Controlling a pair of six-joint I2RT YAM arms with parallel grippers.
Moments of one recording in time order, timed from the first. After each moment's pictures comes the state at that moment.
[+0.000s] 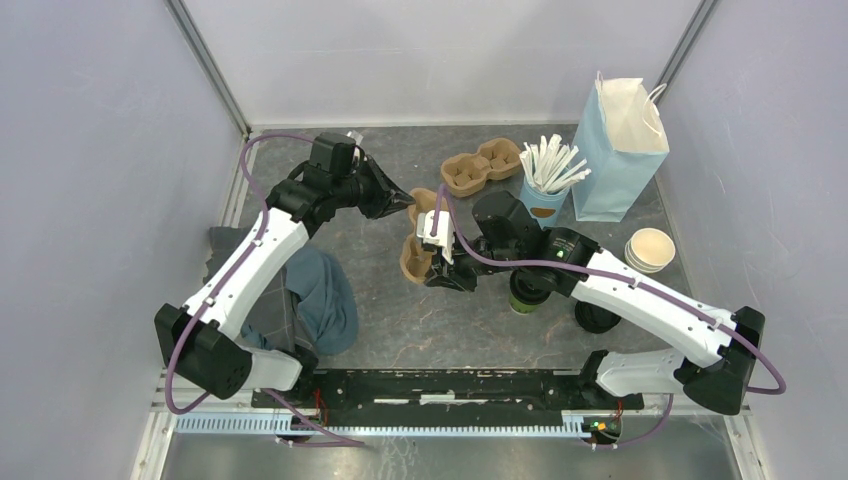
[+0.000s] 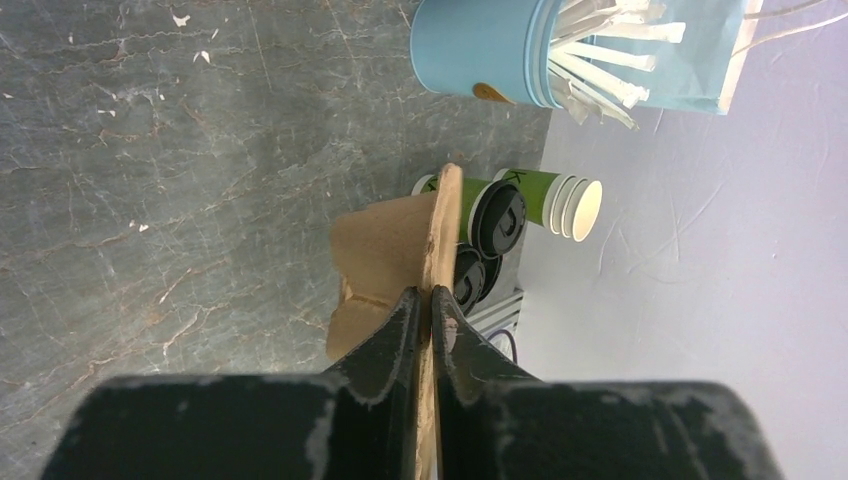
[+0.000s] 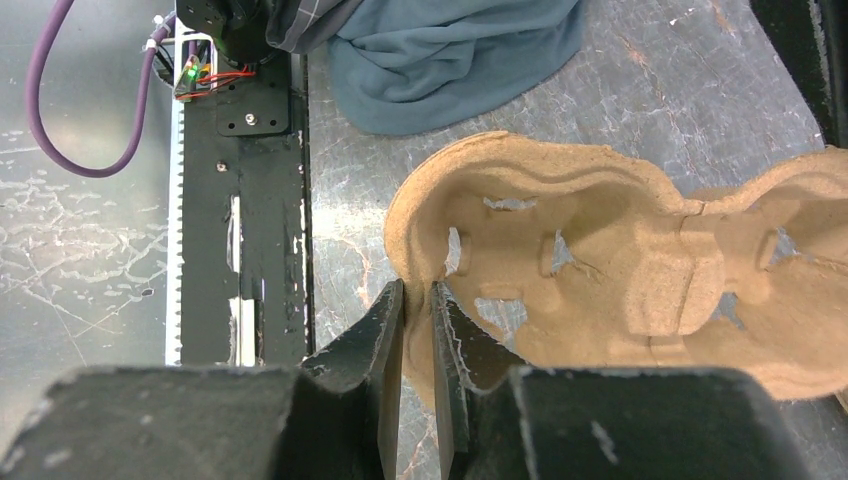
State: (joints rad) left arm -0.45 1.36 1.33 -0.62 0.31 -1.00; right arm 0.97 1.24 1.23 -0.54 -0.45 -0.29
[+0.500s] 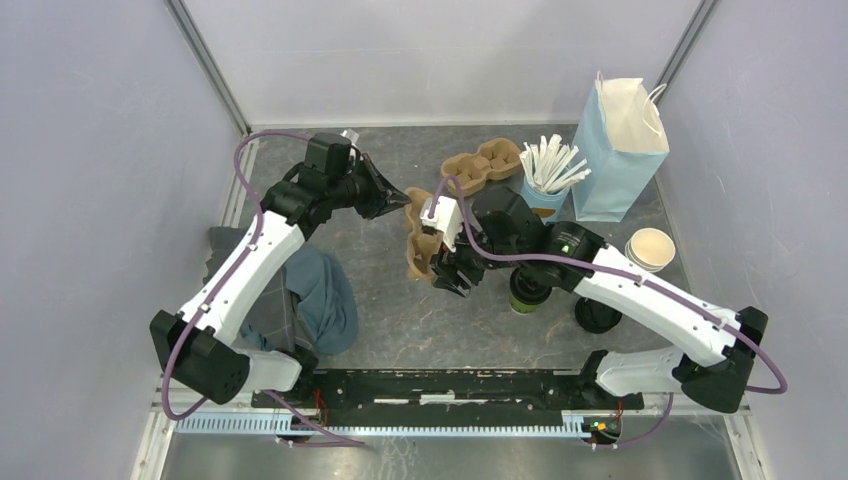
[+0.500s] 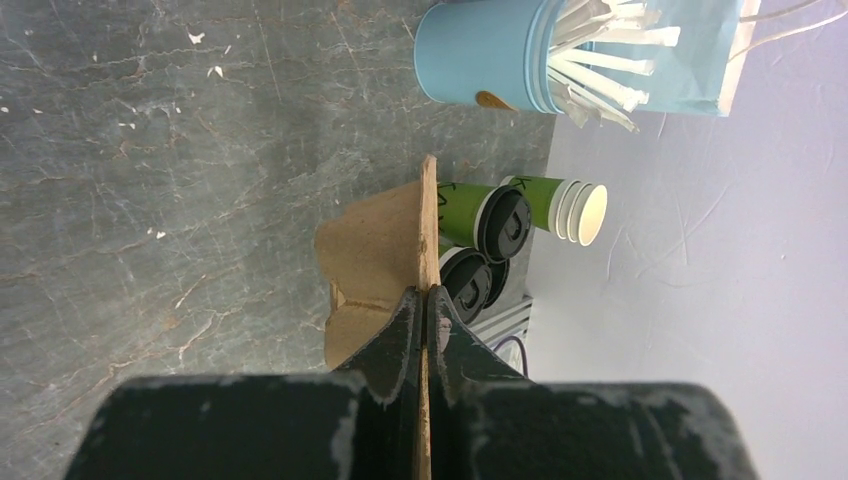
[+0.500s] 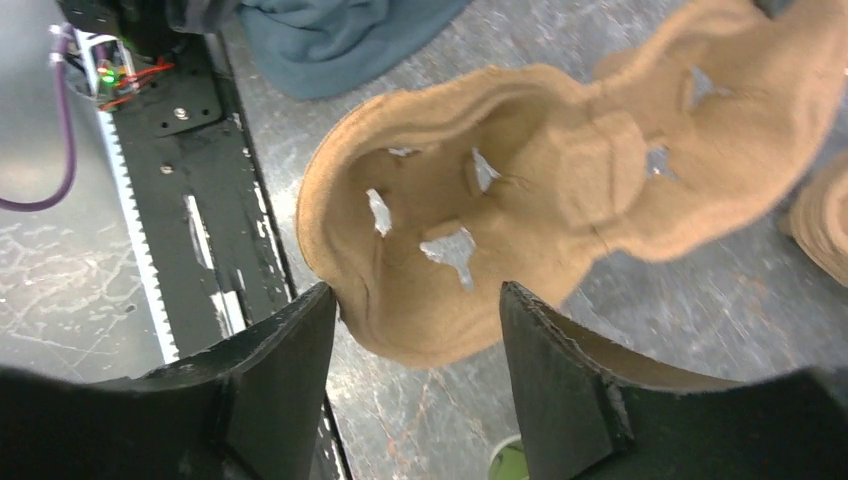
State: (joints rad) left arm -0.44 1.33 1.33 -0.63 0.29 -0.98; right arm 0.97 1.26 1.30 -0.66 -0.26 -0.18
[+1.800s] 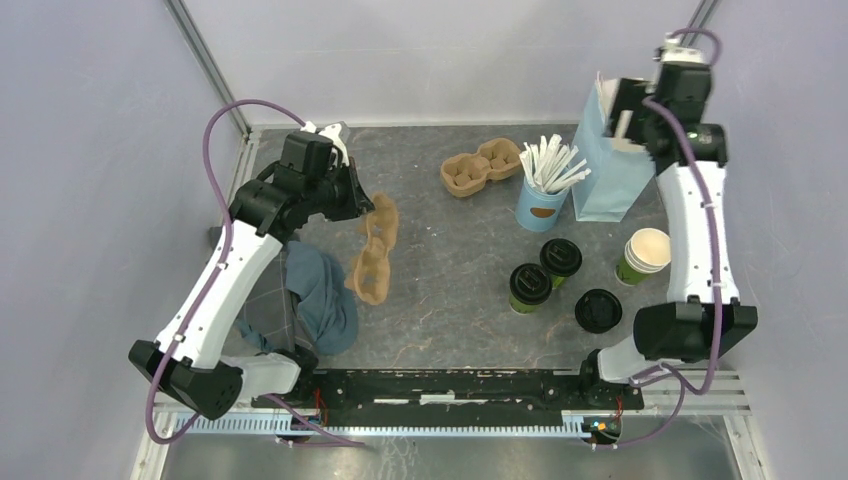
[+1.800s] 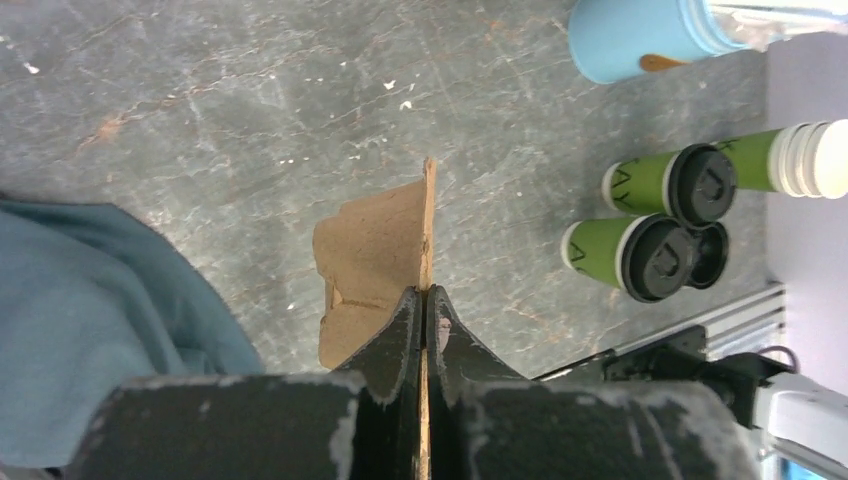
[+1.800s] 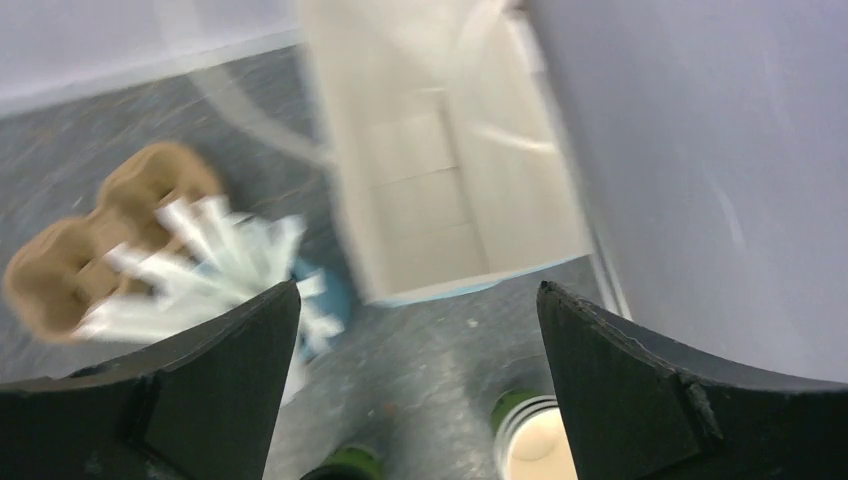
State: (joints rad) left arm -0.43 1.25 1.48 -0.93 0.11 -0.51; right arm 0.01 1.50 1.80 -0.82 0.23 0.08
